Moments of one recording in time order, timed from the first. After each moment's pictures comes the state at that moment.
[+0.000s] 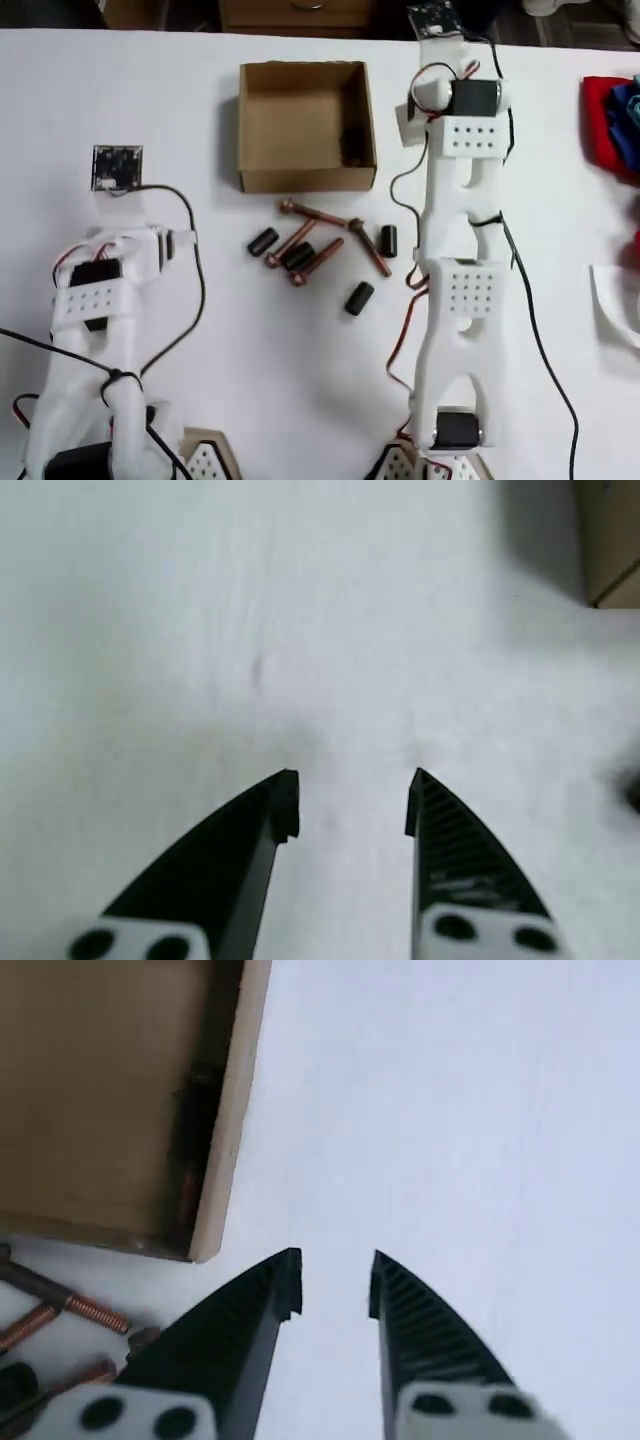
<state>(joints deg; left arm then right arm) -20.0 -29.9 58.2 33.5 -7.8 -4.4 50.7 -79.6 100.0 15.4</state>
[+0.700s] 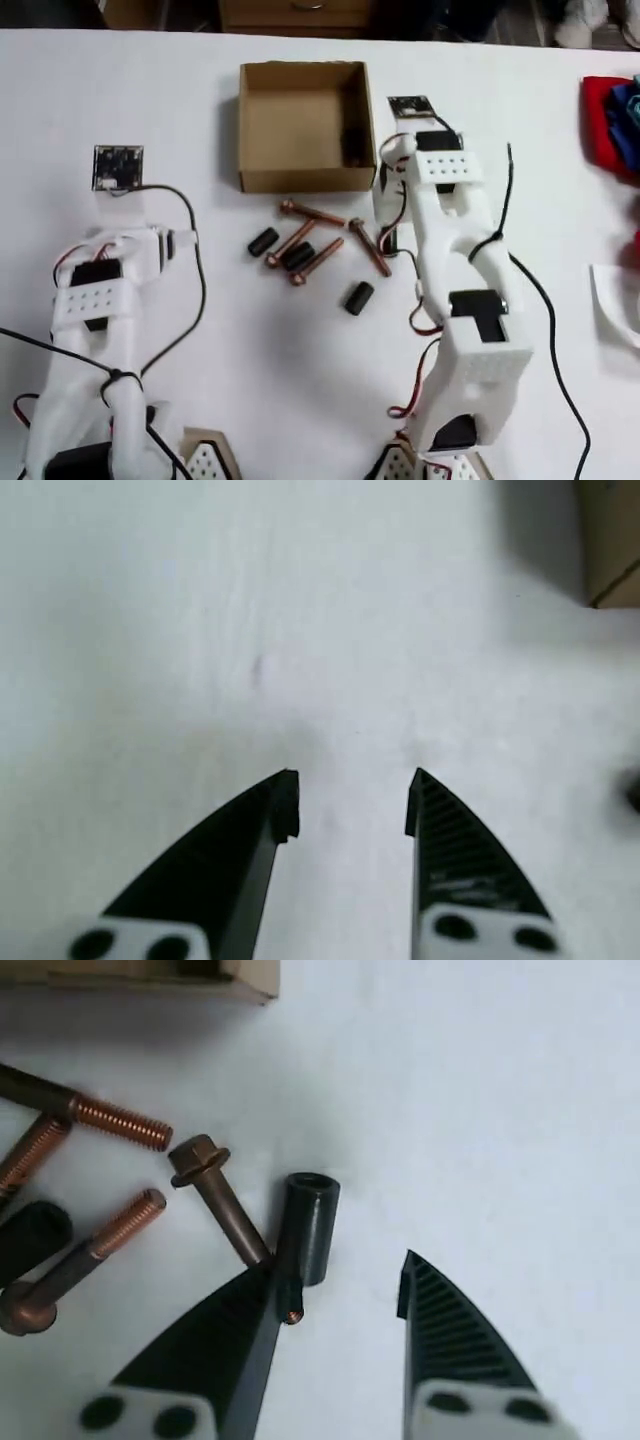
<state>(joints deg) -19.9 -29.9 58.2 33.5 -7.8 -8.2 21.3 -5.6 77.7 3.2</state>
